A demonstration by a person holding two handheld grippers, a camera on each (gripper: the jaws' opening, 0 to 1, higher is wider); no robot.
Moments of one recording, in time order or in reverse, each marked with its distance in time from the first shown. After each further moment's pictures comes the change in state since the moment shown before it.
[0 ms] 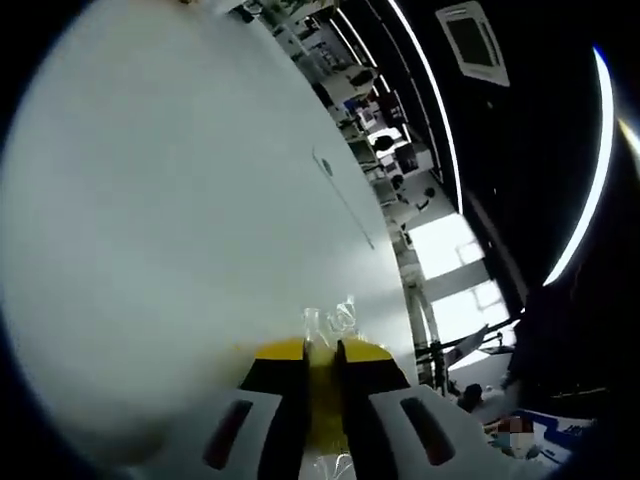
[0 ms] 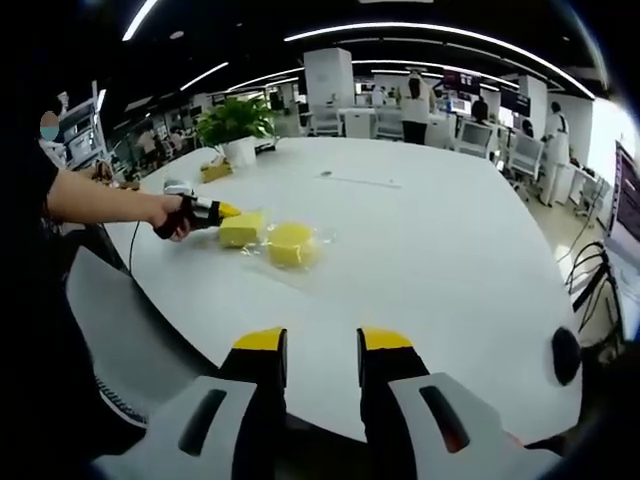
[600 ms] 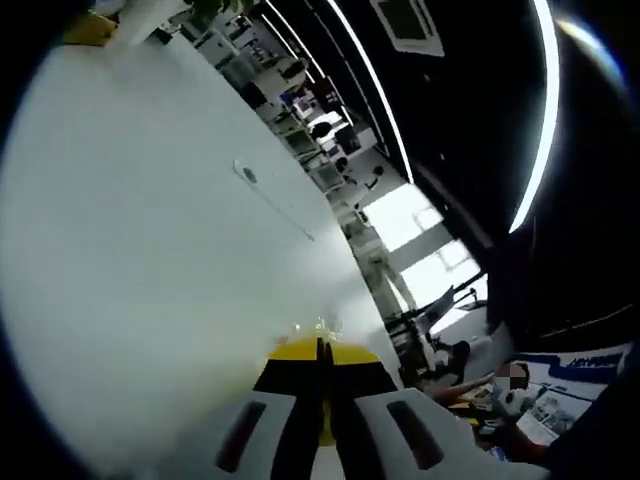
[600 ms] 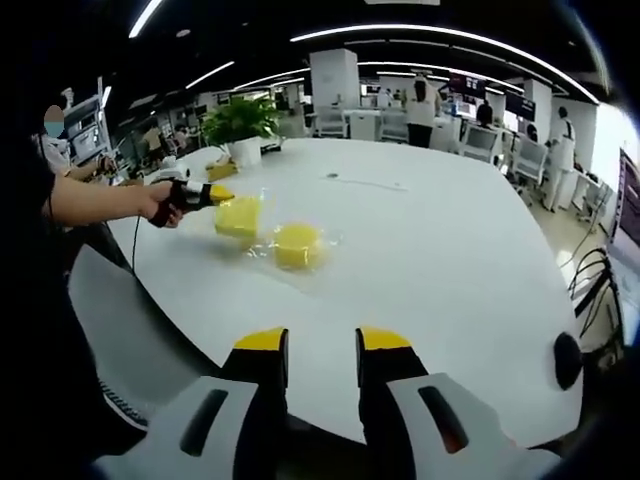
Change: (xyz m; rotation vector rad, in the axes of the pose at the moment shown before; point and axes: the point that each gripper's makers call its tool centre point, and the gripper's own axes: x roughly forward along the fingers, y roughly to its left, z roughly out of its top) left arm -0.037 -0.071 0.001 0.249 0.065 -0.188; right arm 0.001 0.006 0.004 -0.011 -0.013 0.010
